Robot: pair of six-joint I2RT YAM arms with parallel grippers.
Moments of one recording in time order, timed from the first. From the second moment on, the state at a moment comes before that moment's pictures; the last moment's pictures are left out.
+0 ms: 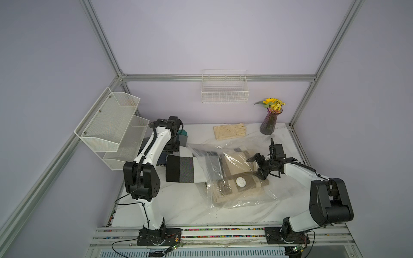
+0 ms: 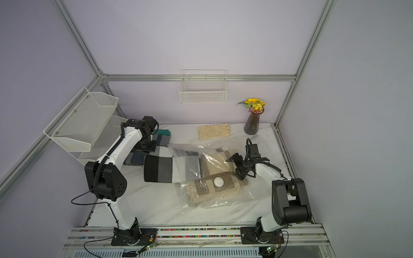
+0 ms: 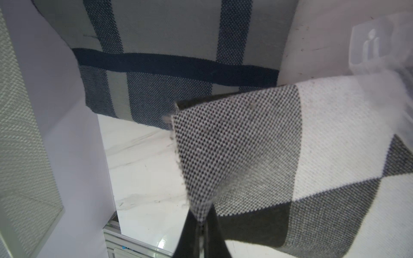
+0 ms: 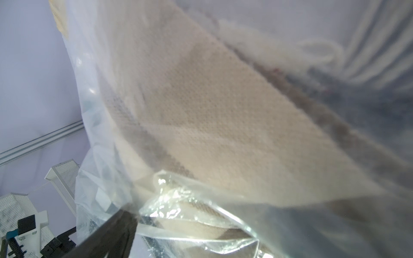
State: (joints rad) left arm -0.15 1.88 1.84 -1.40 -0.34 -0.19; right arm 0.08 1.52 0.86 -0.37 -0.51 1.07
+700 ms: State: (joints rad) left arm -0.08 2.05 2.13 -1.48 -0.56 -0.21; right arm 0.06 1.52 0.86 -0.36 -0.54 1.07
